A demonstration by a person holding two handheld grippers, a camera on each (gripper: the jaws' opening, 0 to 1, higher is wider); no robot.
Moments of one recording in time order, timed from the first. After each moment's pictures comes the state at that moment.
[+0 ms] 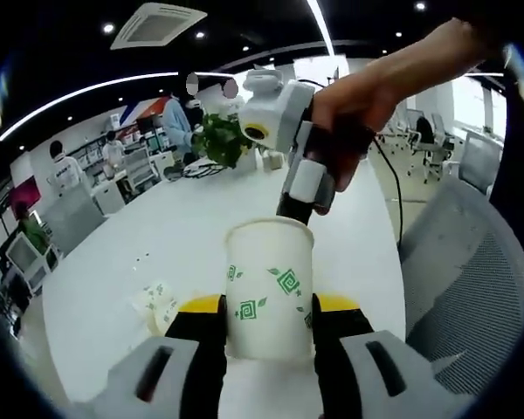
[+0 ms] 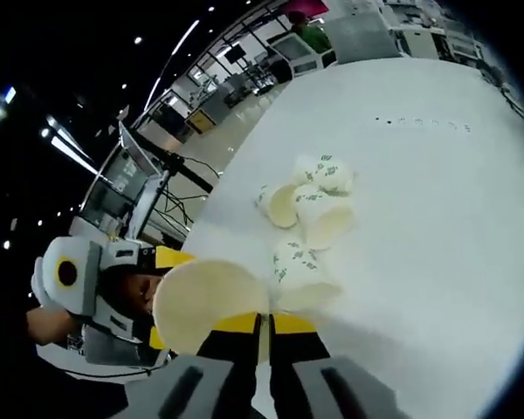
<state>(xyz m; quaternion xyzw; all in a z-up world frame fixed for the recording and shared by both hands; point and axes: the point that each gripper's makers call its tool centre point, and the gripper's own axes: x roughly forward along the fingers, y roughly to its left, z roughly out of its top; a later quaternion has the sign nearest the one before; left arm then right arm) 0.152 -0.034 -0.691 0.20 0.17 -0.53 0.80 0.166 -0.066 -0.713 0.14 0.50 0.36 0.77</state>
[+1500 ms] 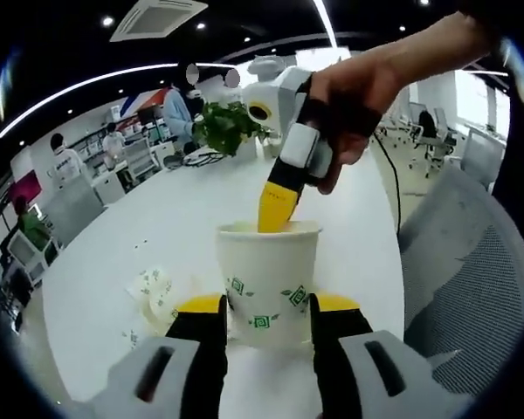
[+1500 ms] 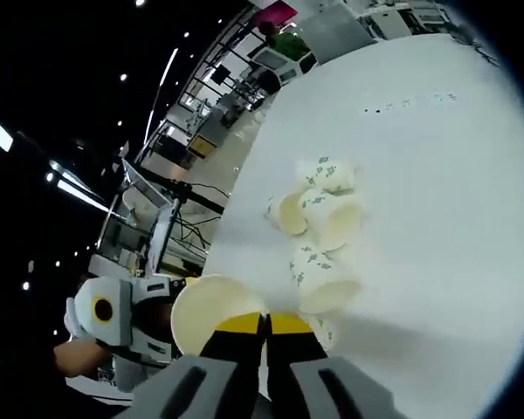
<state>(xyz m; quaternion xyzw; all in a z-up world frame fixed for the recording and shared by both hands) 0.148 -0.026 -0.710 0.21 0.20 -0.52 0.80 0.161 -0.057 -0.701 0.24 0.50 0.36 0.75</state>
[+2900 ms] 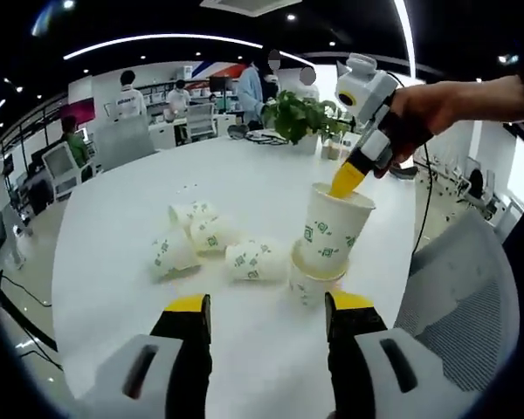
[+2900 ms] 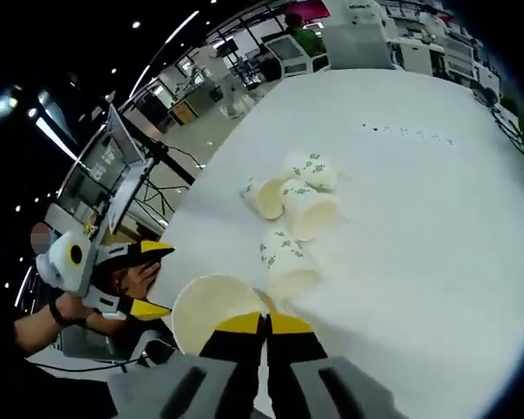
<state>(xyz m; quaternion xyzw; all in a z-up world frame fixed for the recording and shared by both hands) 0.137 0.063 -0.725 0.09 0.27 -0.40 0.87 0.158 -0.073 -0.721 0.08 0.51 0.32 0.79</state>
